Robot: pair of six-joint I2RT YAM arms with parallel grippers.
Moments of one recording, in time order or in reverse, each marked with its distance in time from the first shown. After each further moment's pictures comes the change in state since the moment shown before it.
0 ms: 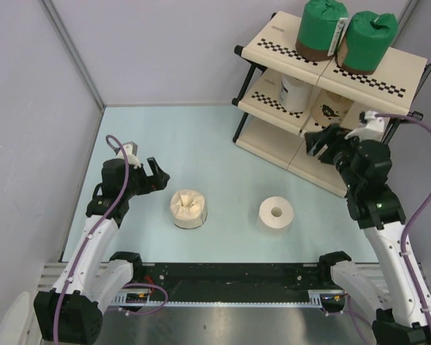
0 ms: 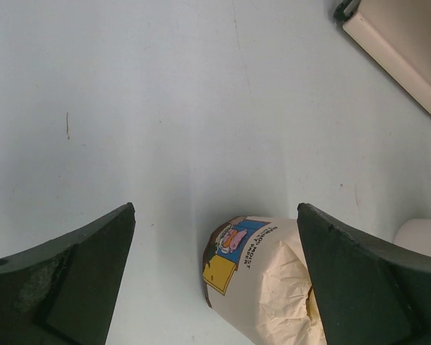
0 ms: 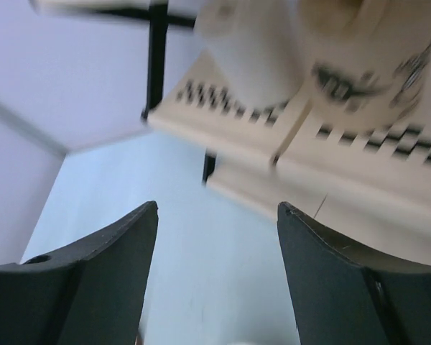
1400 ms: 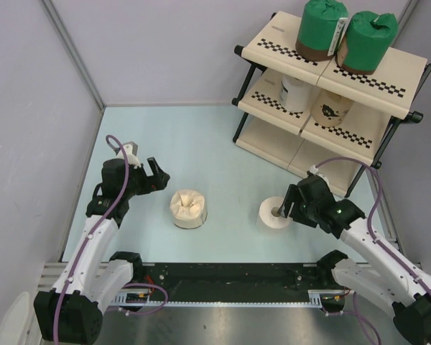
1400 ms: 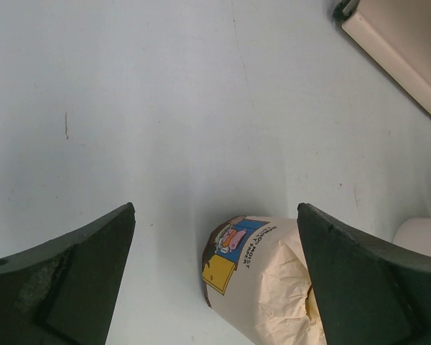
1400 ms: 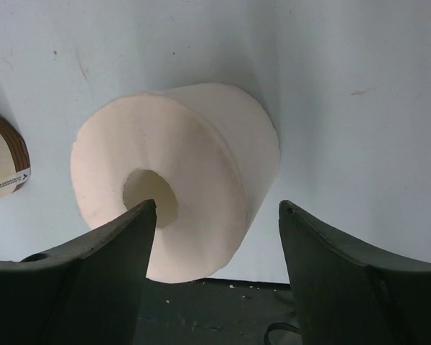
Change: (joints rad) left arm 0.000 0.000 0.000 0.000 0.003 0.000; right arm 0.340 -0.003 -0.414 -0.467 0.040 0.350
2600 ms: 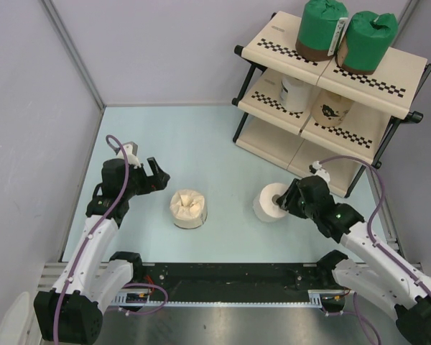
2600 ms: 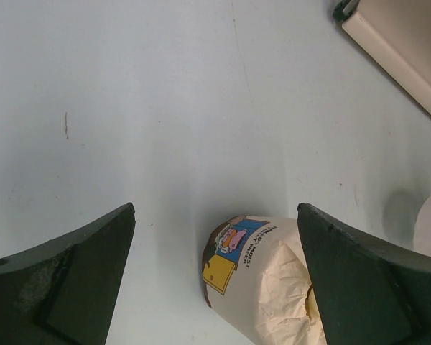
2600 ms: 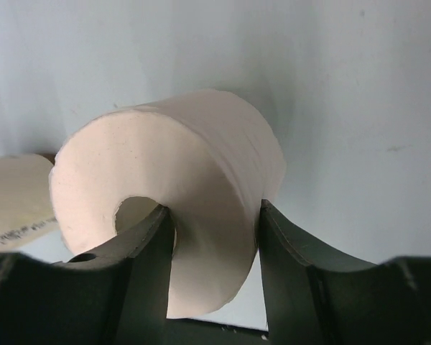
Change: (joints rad) left arm 0.000 0.000 0.000 0.000 0.000 0.000; right arm 0.050 -0.018 -0.055 0.185 0.077 0.051
